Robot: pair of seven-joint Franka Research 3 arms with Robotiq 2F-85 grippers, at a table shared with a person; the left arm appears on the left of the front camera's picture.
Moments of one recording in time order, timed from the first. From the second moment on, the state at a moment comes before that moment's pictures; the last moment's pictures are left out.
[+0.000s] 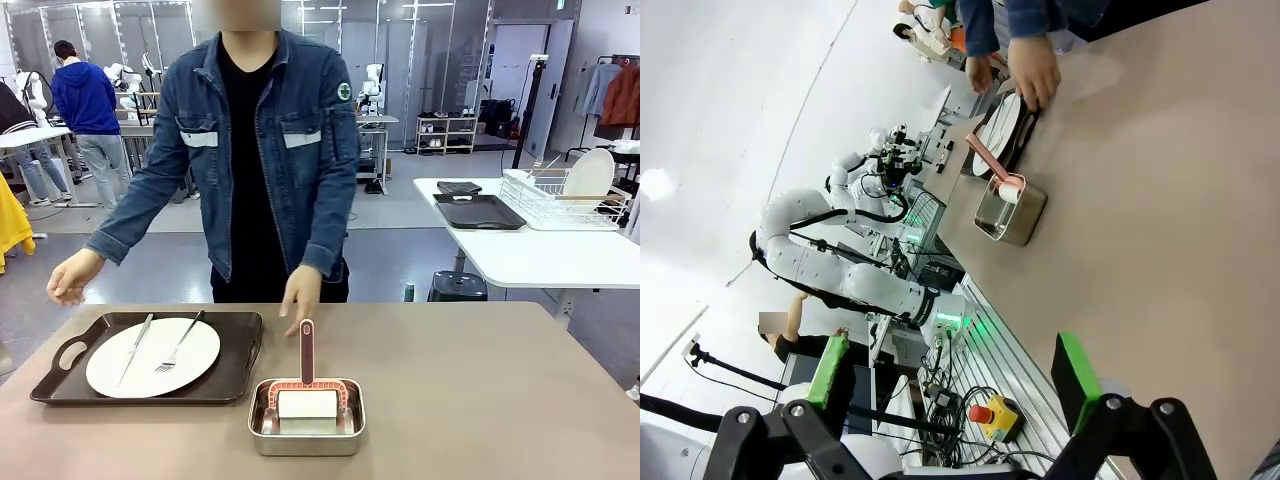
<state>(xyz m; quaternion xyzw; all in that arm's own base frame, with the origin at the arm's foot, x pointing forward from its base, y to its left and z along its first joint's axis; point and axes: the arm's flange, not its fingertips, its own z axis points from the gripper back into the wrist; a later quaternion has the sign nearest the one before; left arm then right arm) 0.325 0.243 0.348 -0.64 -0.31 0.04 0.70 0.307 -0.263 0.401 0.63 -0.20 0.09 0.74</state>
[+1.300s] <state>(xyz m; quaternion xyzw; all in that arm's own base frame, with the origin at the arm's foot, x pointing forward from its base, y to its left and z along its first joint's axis) 0.334 0.231 0.354 -0.63 -0.31 0.01 0.71 0.307 -0.263 0.401 0.63 -0.20 0.09 0.74</state>
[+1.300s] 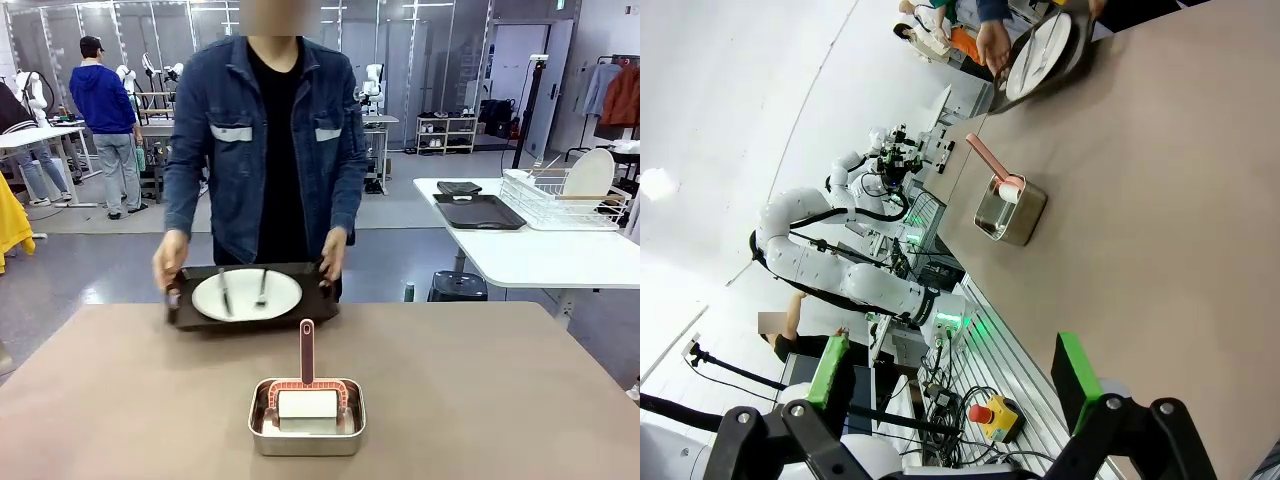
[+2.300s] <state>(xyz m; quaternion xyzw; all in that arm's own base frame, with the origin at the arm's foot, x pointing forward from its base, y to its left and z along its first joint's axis) 0.380 0.022 0.374 -0.58 -0.30 -0.07 0.75 0.308 -0.264 0.401 0.63 -0.20 0.09 0.74</state>
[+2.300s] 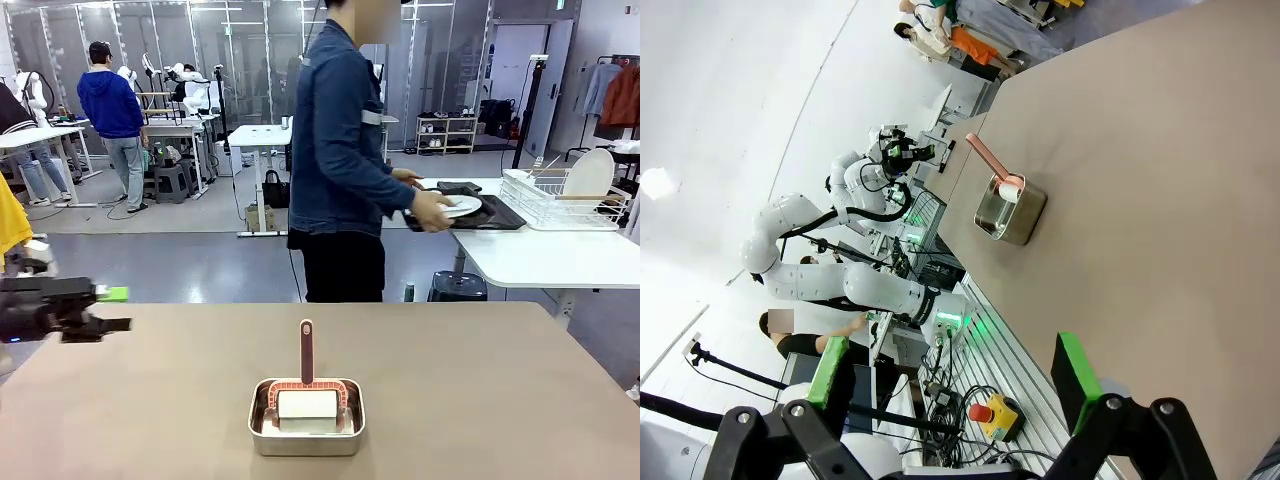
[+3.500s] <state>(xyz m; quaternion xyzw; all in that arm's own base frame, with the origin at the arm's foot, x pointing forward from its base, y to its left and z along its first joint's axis) 0.409 -0.221 0.385 -0.49 -0.29 -0.21 0.80 0.309 -0.264 0.401 0.63 -0.20 0.09 0.74</state>
